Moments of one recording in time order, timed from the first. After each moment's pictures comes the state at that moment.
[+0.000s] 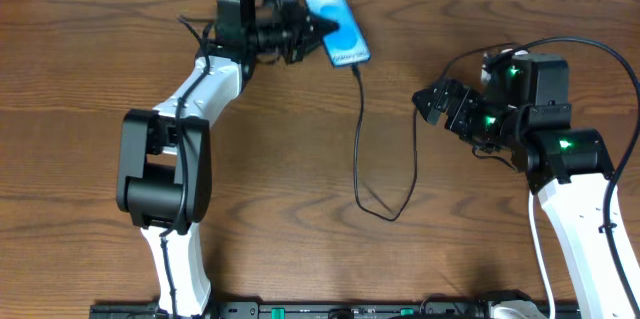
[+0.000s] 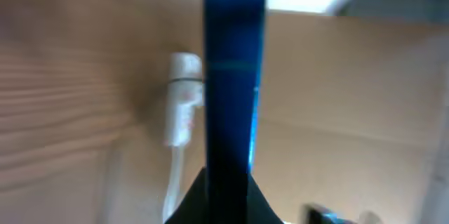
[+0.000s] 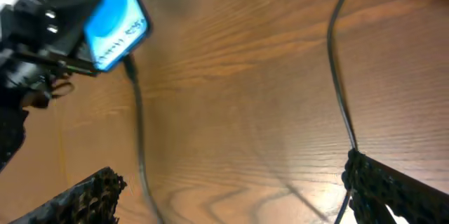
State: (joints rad) left arm -0.18 2.11 1.48 0.21 1.06 -1.25; right arm 0.10 1.25 1.14 -0.78 -0.42 0.60
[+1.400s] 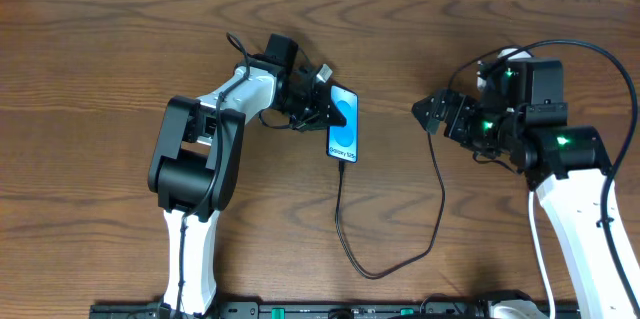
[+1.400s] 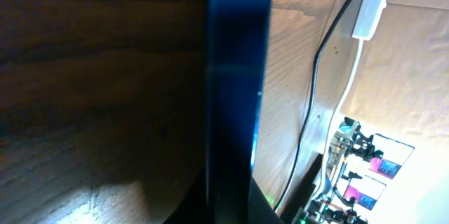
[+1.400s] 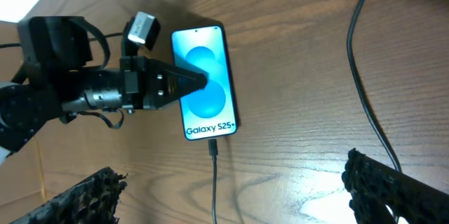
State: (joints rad) left arm -0.30 2.24 1.48 -0.59 0.93 -0.35; right arm 0.10 1.27 1.14 -0.84 -0.40 0.53
